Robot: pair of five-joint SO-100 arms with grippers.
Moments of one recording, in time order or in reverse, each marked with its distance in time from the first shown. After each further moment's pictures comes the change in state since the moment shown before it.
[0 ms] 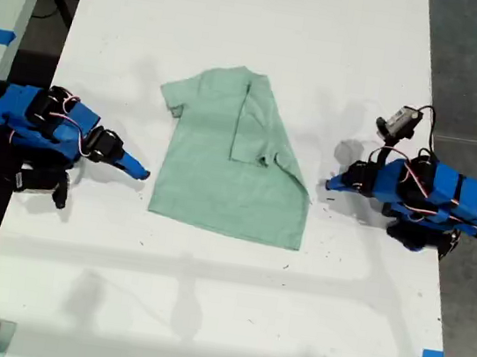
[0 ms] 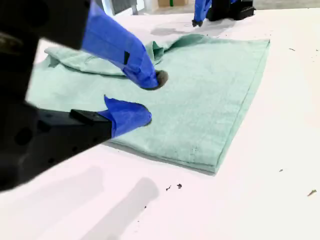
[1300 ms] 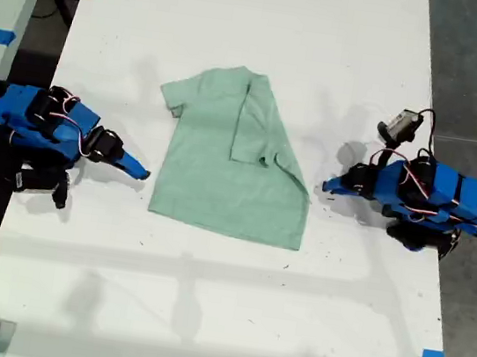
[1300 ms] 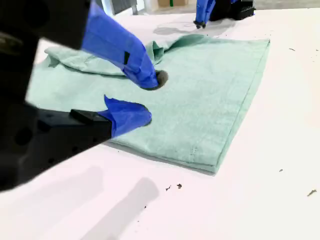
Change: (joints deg) arm 0 0.0 0.0 0.0 0.0 0.0; arm 1 -1.6 0.1 0.0 2.8 3.4
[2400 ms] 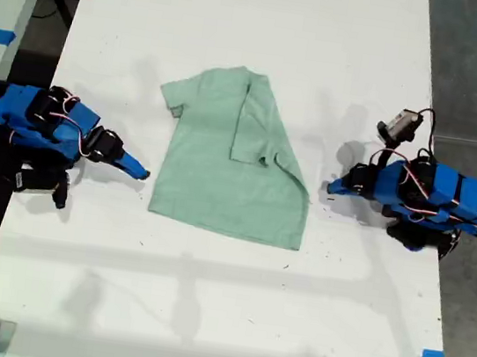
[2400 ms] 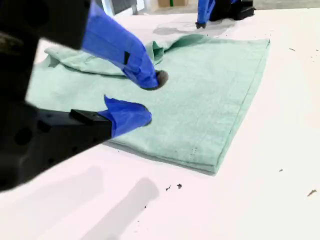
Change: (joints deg) arm 0 0.0 0.0 0.0 0.0 0.0; arm 1 0.0 0.0 0.0 0.0 -0.5
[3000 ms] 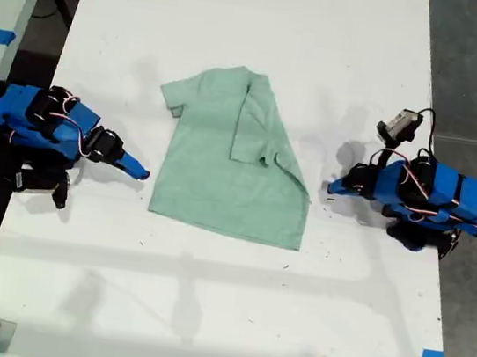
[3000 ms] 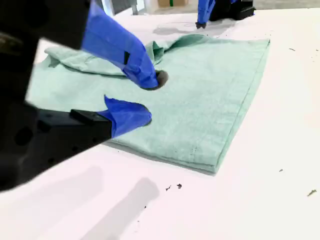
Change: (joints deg) arm 0 0.0 0.0 0.0 0.0 0.0; arm 1 0.0 0.0 0.0 0.0 -0.4
